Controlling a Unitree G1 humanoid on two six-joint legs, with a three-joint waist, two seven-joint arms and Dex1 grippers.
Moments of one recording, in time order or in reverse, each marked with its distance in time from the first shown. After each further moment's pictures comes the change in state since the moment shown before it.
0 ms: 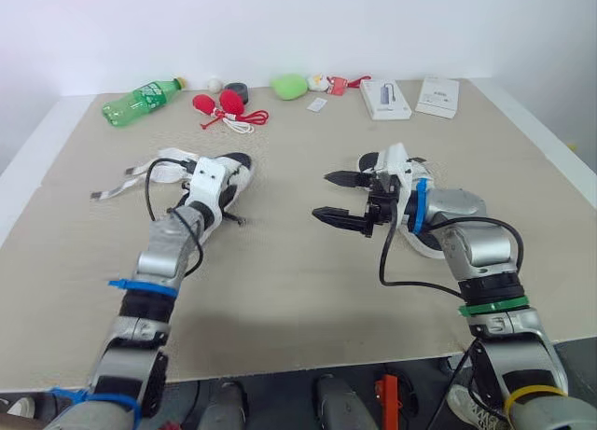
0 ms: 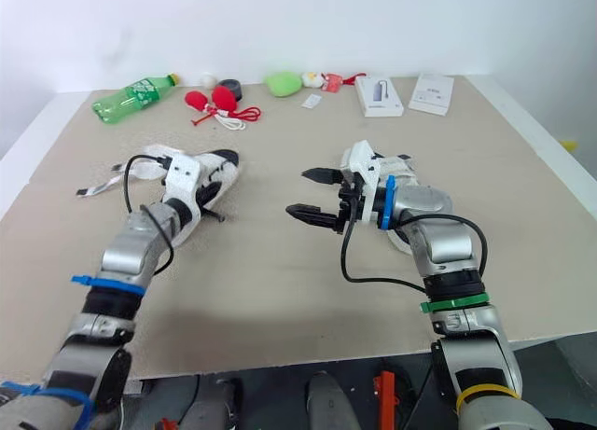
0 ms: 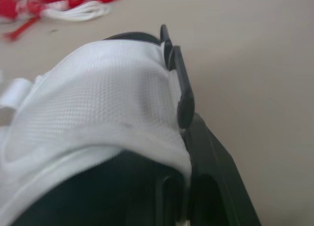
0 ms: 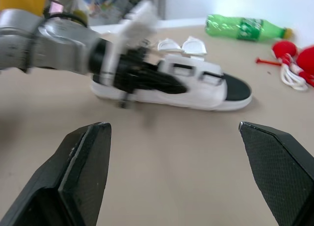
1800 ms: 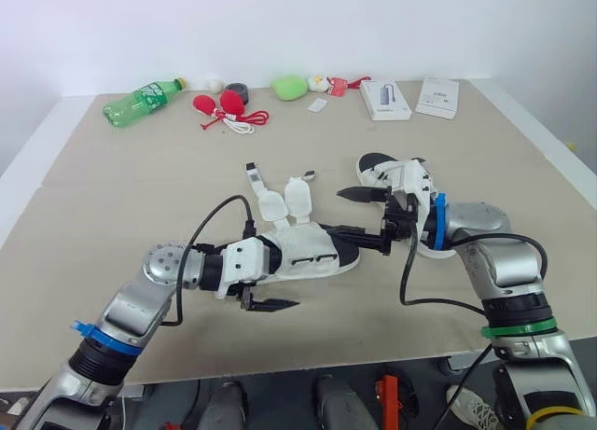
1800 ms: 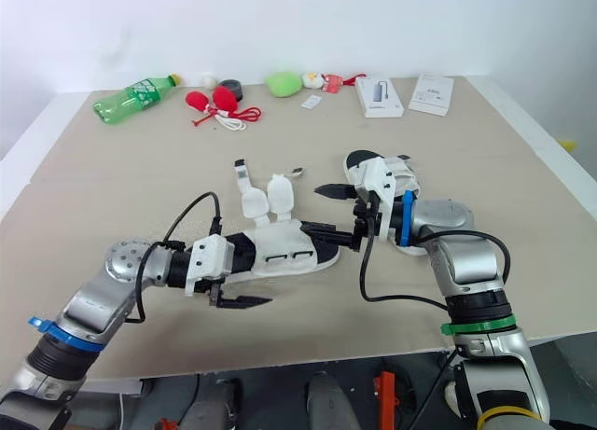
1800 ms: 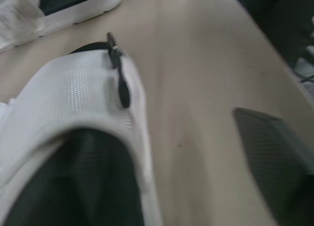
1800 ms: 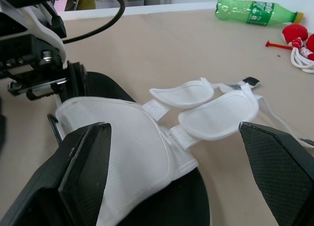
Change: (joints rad) left arm 0.165 0.202 -0.200 -0.397 -0.164 -0.093 -0.639; right arm 0.119 -0.067 -0.011 -0.143 0.016 0.027 0.032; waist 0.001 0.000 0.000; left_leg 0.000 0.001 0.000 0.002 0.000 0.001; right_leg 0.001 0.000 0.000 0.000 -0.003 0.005
